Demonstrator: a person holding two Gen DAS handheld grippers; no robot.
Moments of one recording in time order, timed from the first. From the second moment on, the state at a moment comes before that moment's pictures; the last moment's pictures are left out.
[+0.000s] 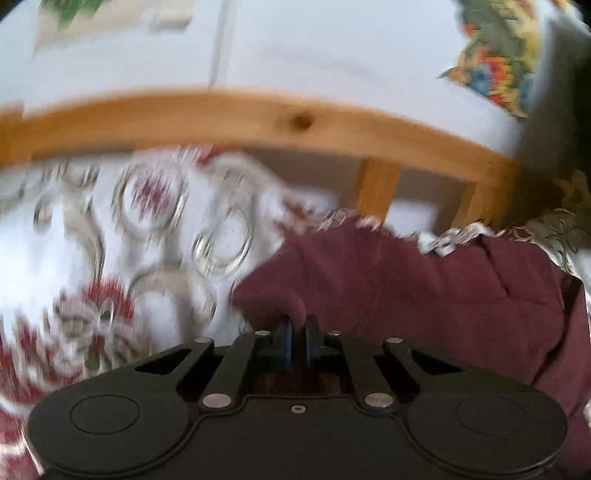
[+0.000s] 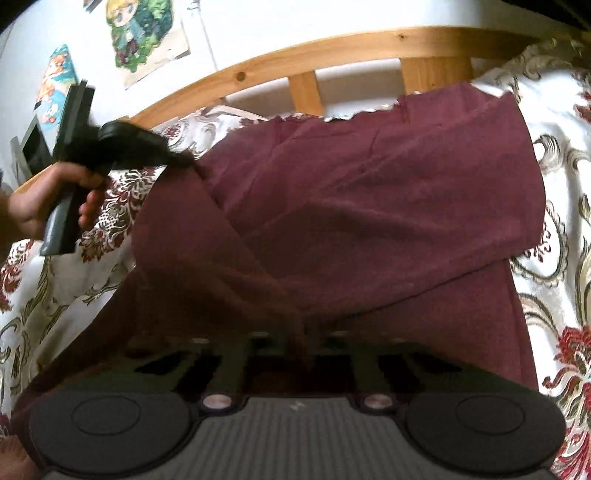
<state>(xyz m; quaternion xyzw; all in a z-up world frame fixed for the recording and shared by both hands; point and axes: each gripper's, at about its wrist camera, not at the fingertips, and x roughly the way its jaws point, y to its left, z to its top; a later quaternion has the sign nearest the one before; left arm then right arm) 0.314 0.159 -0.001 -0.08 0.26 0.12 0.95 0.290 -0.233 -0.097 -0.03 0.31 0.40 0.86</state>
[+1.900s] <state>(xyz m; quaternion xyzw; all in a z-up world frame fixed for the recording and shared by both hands) 0.220 0.178 -0.051 -0.11 0.32 0.16 0.93 0.299 -0.249 -0.098 -0.03 0.32 0.33 0.89</state>
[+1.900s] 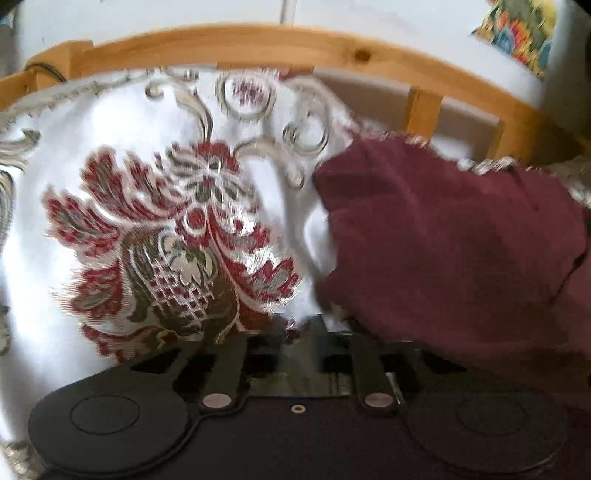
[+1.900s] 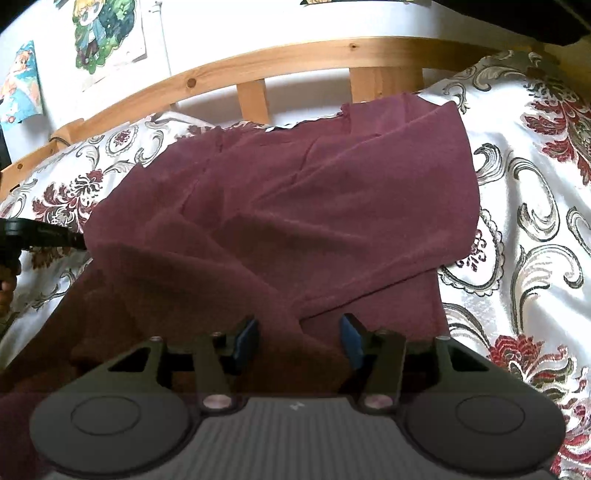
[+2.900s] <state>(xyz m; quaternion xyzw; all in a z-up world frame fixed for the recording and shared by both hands) 0.351 0.208 -0.025 -0.12 0.32 0.12 0.93 0.299 -0.253 -0.103 -0.02 0.32 0.35 0.88</state>
